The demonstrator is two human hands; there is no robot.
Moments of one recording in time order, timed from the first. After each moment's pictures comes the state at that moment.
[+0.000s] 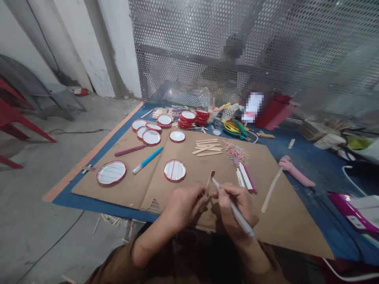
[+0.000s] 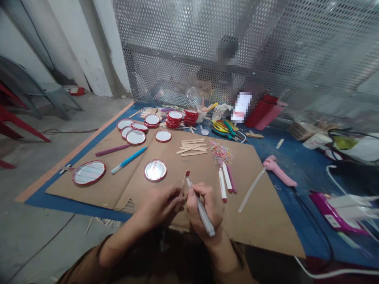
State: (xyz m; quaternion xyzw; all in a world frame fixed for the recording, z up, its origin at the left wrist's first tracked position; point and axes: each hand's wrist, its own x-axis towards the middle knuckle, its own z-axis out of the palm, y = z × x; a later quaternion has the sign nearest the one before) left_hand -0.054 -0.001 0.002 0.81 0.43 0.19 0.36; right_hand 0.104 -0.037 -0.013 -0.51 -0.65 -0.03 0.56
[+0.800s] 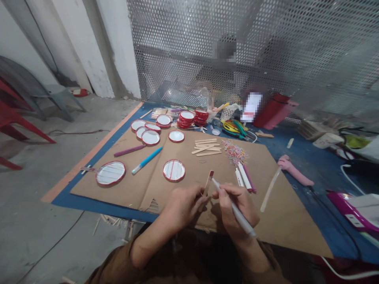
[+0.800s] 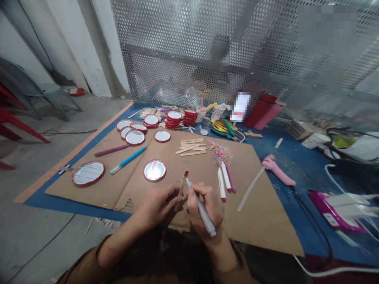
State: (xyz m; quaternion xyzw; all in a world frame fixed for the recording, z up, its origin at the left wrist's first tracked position) left_hand -0.053 -0.001 0.001 0.80 0.43 0.19 0.37; right_hand 0.104 -0.038 -0.011 -0.52 -0.64 -0.02 0.57
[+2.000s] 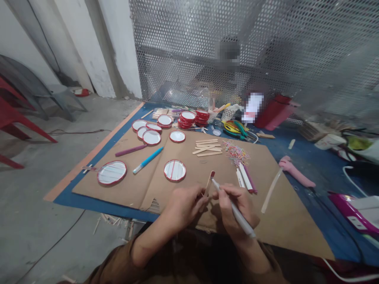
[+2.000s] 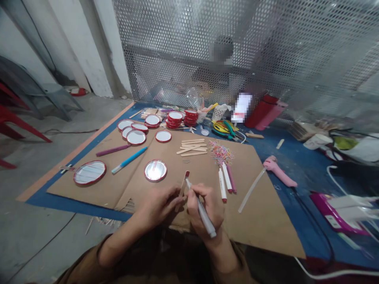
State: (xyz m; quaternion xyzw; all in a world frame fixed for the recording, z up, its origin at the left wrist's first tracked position) left_hand -0.054 -0.002 0.006 0.80 0.43 0.19 0.37; right_hand 0.104 -0.038 -0.014 -0.53 -0.63 -0.01 0.57
